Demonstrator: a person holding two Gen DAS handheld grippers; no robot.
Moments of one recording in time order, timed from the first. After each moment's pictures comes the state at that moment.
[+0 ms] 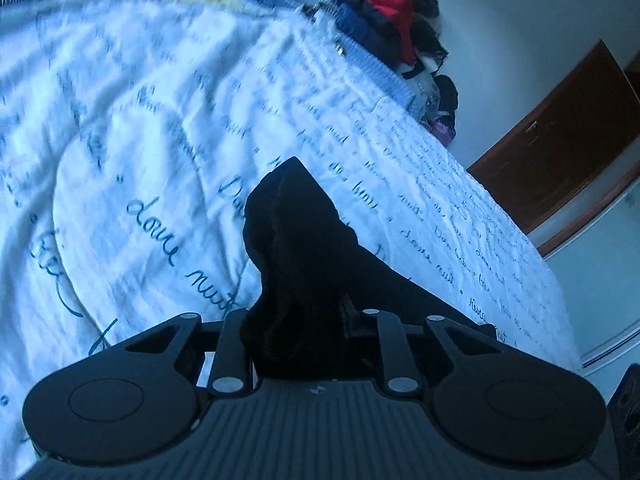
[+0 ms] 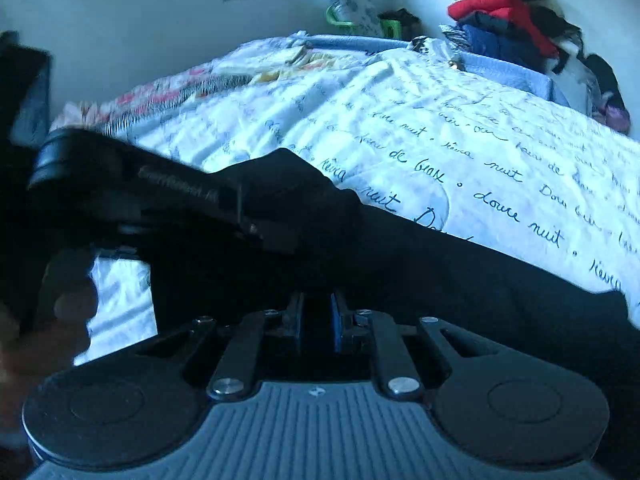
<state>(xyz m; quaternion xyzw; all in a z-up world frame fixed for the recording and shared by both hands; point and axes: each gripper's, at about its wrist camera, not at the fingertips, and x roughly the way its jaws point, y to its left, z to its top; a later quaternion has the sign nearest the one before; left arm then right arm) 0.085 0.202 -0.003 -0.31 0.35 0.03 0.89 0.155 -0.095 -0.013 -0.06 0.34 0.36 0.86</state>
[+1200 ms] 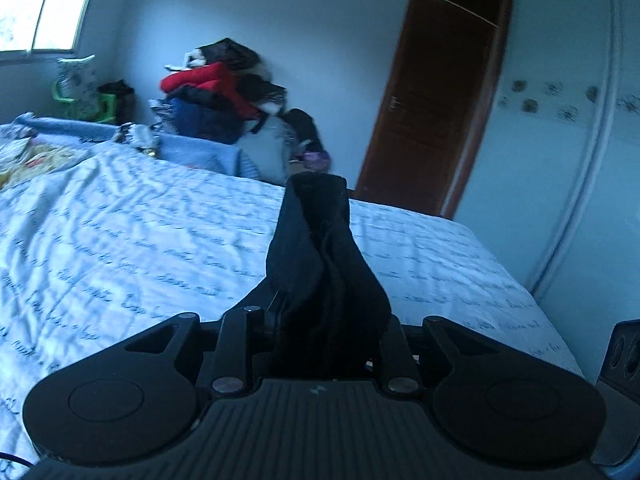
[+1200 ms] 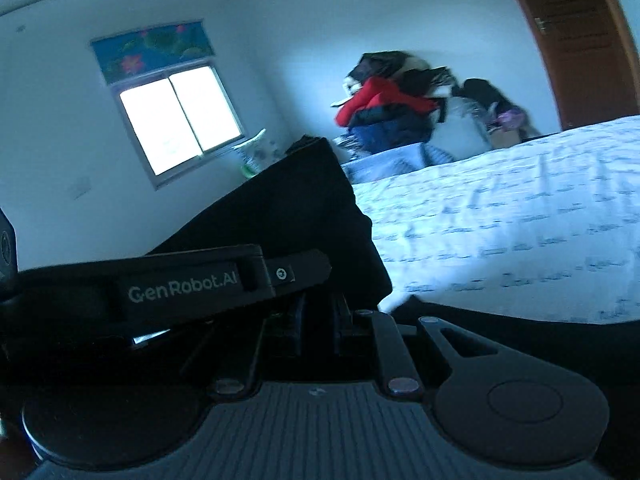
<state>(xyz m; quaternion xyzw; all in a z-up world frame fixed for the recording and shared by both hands) 0.037 -0.041 0.097 -0.10 0.22 -0.10 0.96 0.099 -0.290 0.047 0.18 0.21 0.26 0.92</state>
